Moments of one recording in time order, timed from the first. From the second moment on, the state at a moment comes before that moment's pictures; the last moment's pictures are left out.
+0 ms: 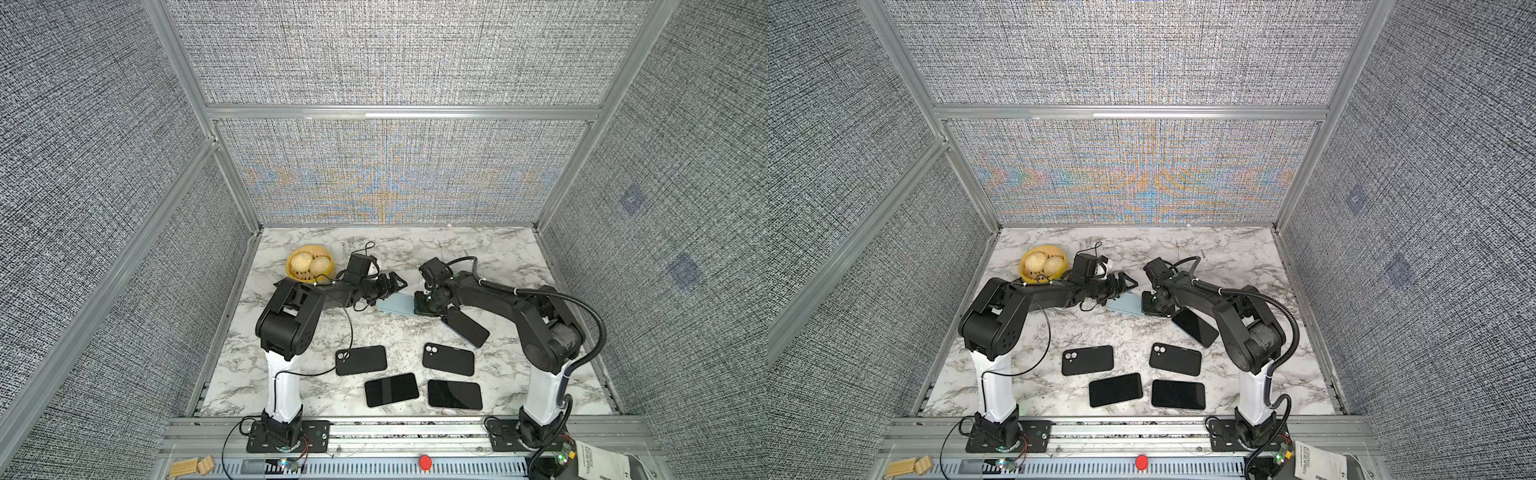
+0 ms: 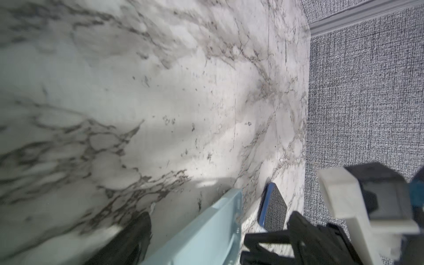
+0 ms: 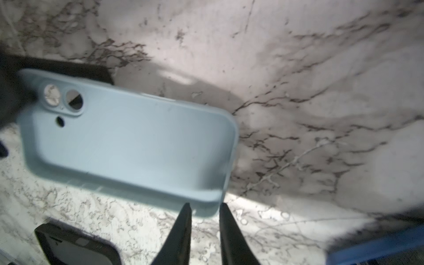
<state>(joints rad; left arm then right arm) -0.46 2.04 1.15 0.13 0.58 -0.81 0.59 1.88 1.23 -0.52 -0.18 0.58</state>
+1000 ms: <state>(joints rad) -0.52 1.91 1.12 -0.15 0.44 -0.73 0.46 2.13 1.55 -0.53 -0.25 0.29</state>
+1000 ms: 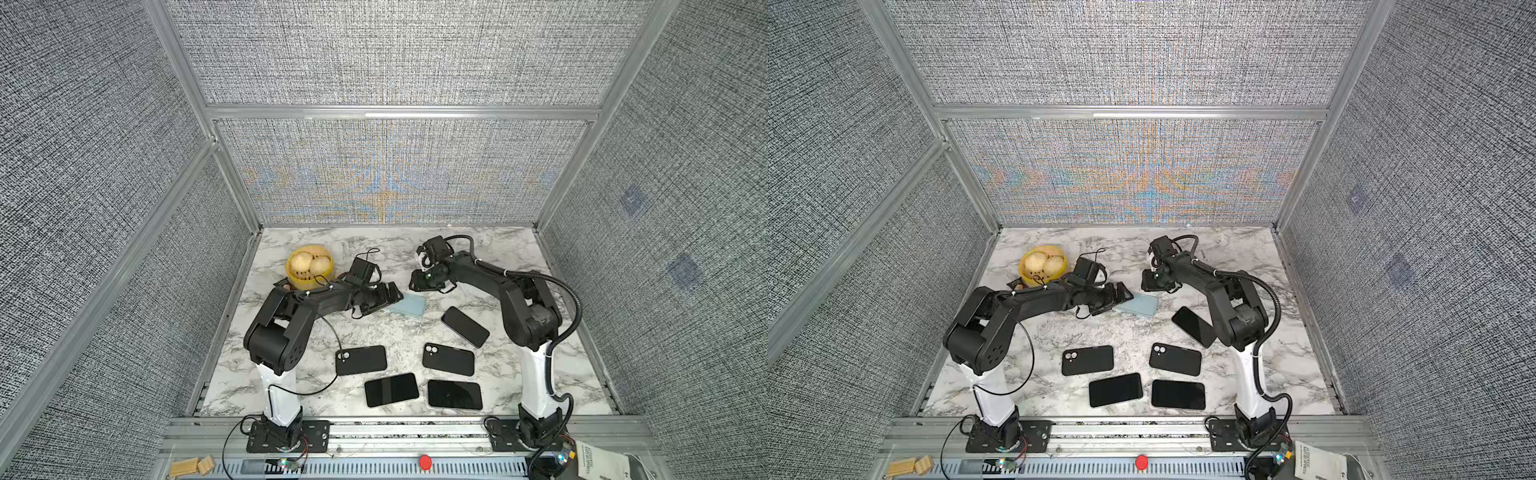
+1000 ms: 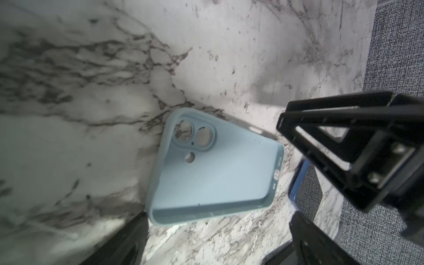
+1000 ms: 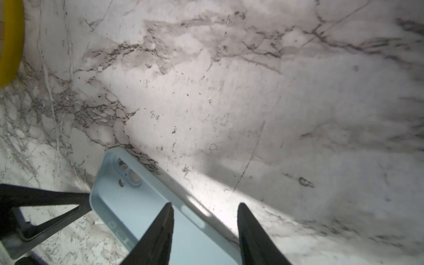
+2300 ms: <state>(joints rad) -0.55 1.98 1.21 -0.19 0.49 -0.73 0.48 2.03 1.35 -0.45 -0.13 0.37</state>
